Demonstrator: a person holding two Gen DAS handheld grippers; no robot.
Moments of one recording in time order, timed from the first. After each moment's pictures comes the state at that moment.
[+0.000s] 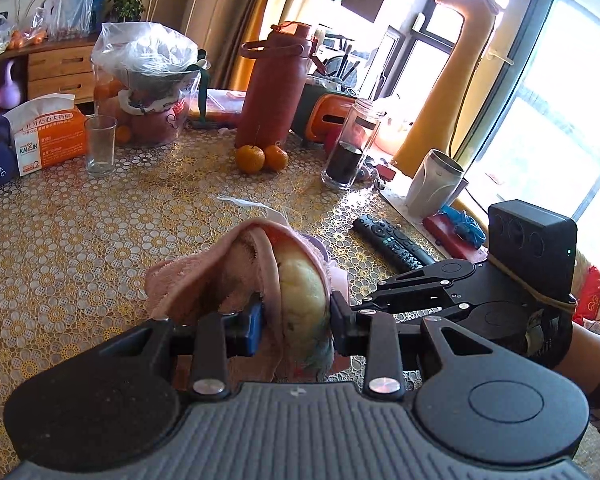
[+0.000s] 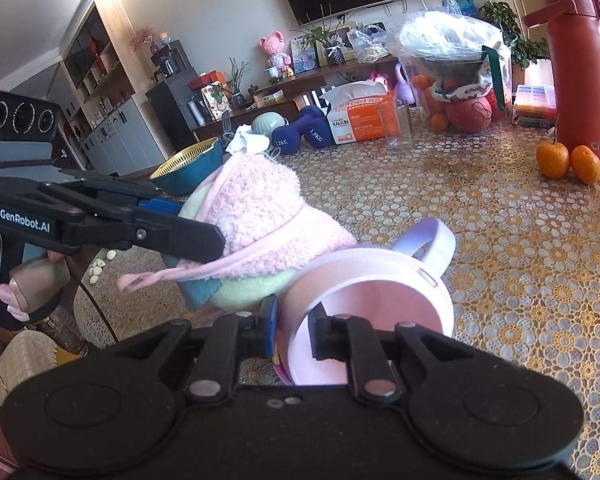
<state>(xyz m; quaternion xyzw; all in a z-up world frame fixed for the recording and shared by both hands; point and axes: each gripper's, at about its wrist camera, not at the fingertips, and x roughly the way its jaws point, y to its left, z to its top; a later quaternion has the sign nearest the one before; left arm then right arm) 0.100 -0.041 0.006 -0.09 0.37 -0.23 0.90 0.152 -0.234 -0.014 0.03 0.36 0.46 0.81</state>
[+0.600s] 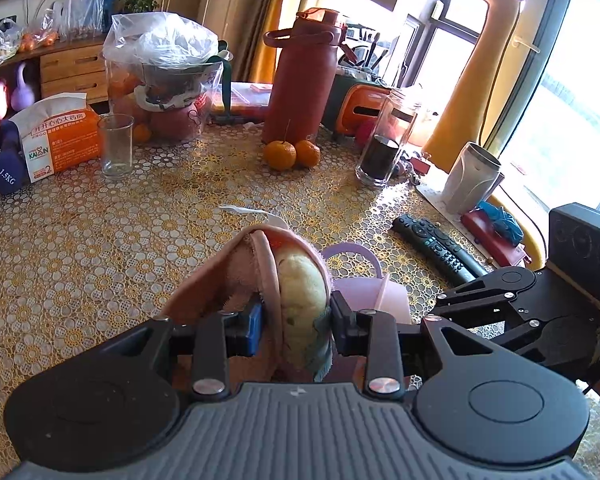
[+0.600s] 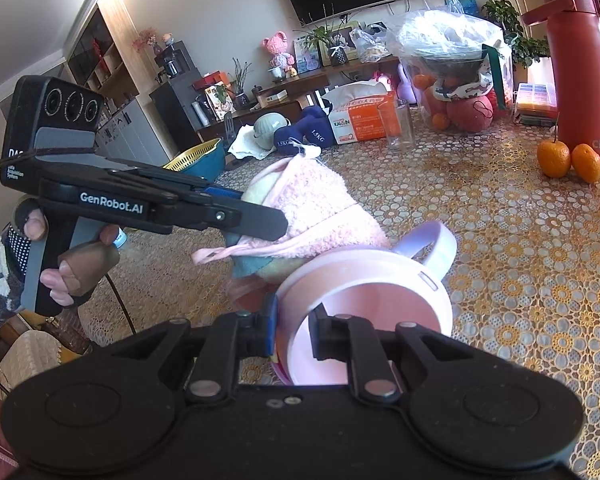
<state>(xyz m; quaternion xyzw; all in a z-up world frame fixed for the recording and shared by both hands) 0.136 -0.039 -0.012 -0.06 0.38 -0.20 0.90 0.157 -0.238 -0.015 0.03 0.36 0.46 0.81</state>
